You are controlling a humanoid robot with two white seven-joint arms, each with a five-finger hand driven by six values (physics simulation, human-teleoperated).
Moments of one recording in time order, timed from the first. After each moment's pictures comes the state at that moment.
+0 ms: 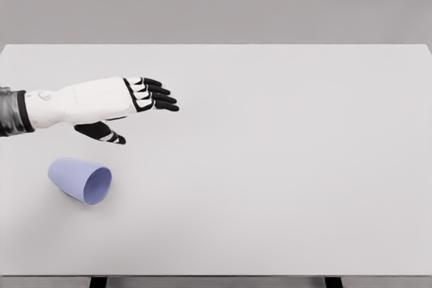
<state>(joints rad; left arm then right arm) -0.49 0.83 -0.44 -1.75 -0.16 -0.61 -0.61 0.02 0.00 -0.05 -0.01 0.10 -0.10 0.06</state>
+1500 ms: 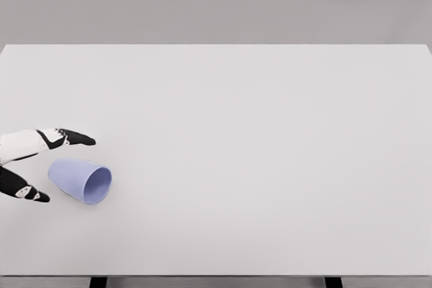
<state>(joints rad) -0.03 1.35 -0.39 -1.76 0.28 -0.61 -0.40 0.02 0.00 -0.05 0.00 0.10 -0.09 0.06</state>
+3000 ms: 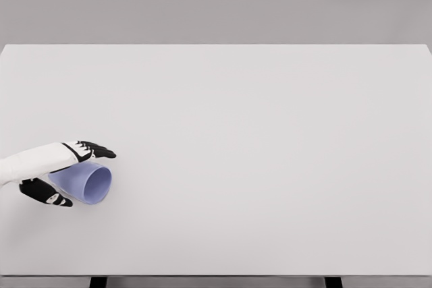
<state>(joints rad) -0.04 1.14 -0.40 -1.72 -0.01 -0.50 -0.40 0.02 0.00 -0.05 0.00 0.10 -0.09 0.06</state>
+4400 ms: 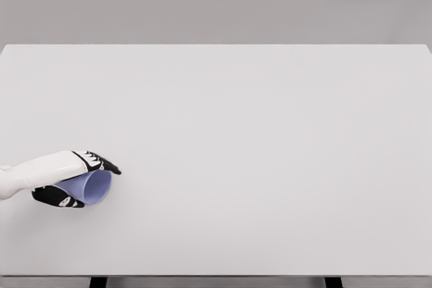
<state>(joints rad) -0.04 1.08 -0.42 -1.70 -0.10 -0.50 -0.40 0.02 0.00 -0.05 0.00 0.10 -0.09 0.06</state>
